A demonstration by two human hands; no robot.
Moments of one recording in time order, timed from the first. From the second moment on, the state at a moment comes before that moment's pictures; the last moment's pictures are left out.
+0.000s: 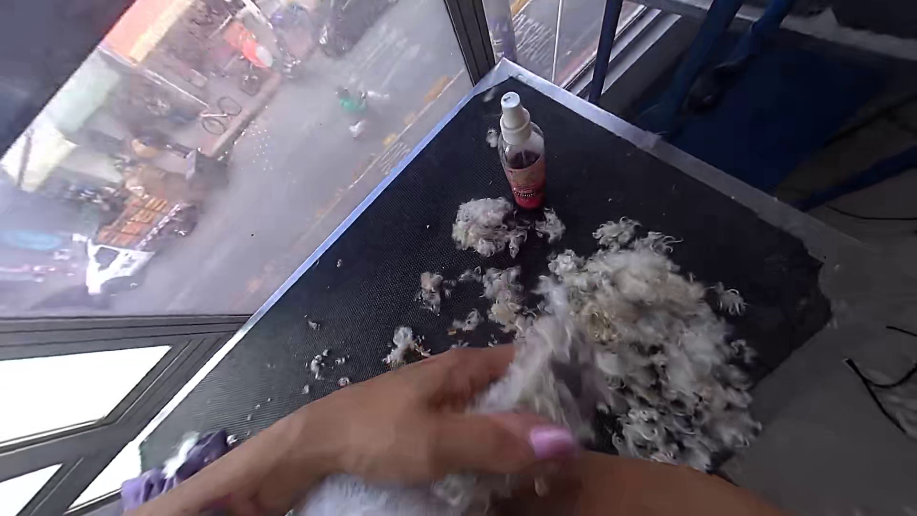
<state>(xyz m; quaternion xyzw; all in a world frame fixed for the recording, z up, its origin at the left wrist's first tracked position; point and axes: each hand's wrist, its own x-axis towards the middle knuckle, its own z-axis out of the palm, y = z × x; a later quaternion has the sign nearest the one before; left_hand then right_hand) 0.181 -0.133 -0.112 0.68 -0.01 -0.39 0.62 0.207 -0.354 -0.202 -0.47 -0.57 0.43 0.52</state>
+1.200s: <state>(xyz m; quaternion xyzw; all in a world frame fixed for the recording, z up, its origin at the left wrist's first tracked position) 0.152 -0.180 -0.072 0.74 0.13 -0.26 0.61 0.260 -0.432 -0.211 -0.79 -0.39 0.12 0.46</state>
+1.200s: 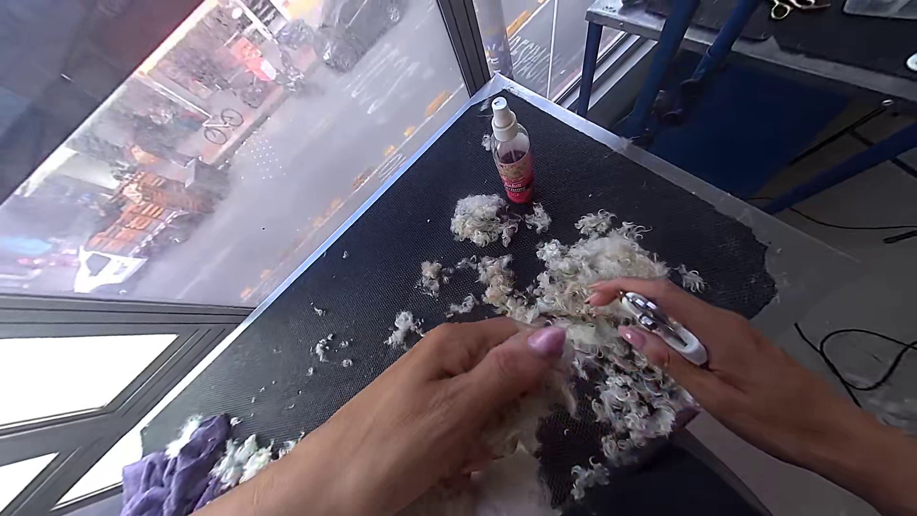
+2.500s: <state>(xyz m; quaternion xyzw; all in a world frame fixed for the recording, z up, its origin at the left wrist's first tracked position) 0.119 -0.190 -0.083 0.76 0.15 -0.14 0.61 0.334 -0.339 -0.132 -0.58 -0.76 -0.22 0.17</state>
